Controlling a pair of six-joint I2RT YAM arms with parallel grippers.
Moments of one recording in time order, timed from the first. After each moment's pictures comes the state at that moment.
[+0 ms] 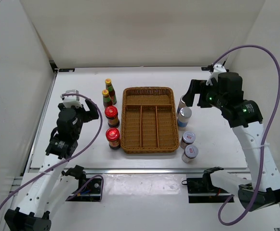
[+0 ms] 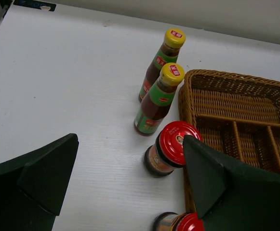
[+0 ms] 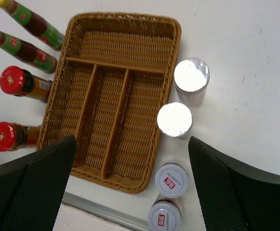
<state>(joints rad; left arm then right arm) -0.28 0.71 0.71 -0.21 -0.27 -0.23 0.30 1.09 1.42 -0.89 -0.12 0.23</state>
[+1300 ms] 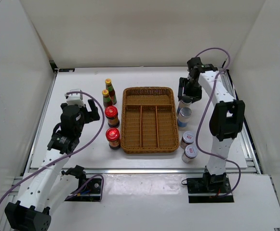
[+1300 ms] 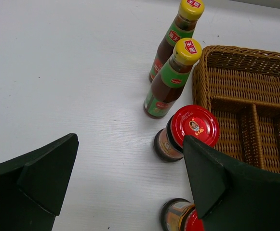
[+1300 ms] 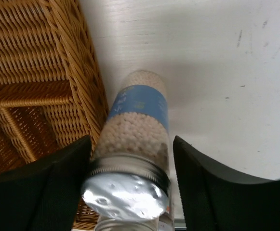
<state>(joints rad) -0.29 0.77 0.74 -0.29 -0.28 -0.23 0.20 2.01 1.85 -1.10 -0.02 0.28</state>
